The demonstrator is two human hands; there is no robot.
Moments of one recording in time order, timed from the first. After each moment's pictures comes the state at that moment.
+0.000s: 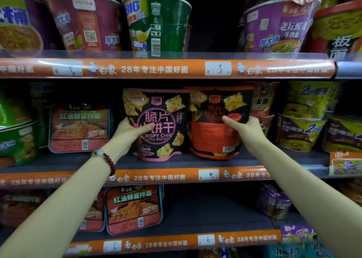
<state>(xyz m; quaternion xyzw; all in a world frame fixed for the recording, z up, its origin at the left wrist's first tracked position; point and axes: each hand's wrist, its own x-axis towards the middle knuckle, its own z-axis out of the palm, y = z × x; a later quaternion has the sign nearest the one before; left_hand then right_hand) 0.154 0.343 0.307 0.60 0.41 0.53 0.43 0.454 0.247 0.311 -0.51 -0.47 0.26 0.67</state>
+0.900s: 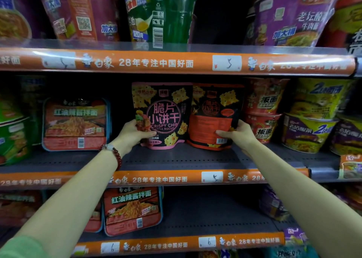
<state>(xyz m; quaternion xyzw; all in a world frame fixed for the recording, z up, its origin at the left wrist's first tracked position) 0.163 0.379 0.291 0.63 0.42 0.46 0.47 0.461 0.296 0.284 -0.56 -0.46 0.31 0.62</state>
